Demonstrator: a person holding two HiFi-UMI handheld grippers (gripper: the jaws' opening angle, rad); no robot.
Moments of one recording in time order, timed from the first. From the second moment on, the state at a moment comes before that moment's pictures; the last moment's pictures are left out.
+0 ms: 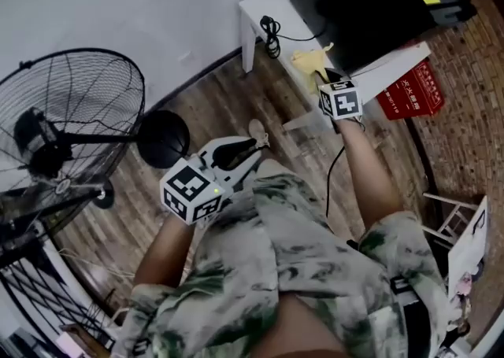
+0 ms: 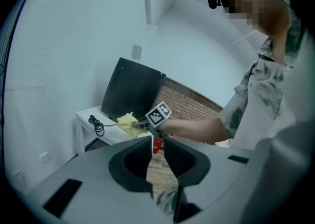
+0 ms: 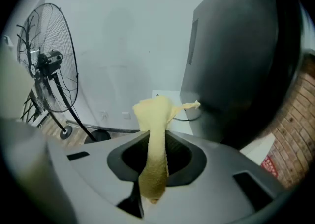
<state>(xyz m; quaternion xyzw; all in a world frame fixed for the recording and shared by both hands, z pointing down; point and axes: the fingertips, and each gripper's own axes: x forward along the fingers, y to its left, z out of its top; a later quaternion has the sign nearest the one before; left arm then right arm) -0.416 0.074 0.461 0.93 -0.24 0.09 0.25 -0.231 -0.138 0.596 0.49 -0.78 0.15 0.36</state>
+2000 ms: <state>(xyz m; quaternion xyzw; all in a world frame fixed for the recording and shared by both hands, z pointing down) 0.003 0.231 0.457 0.93 -0.26 0.14 0.22 0.122 0.197 0.460 0.32 -0.91 0.21 0.13</state>
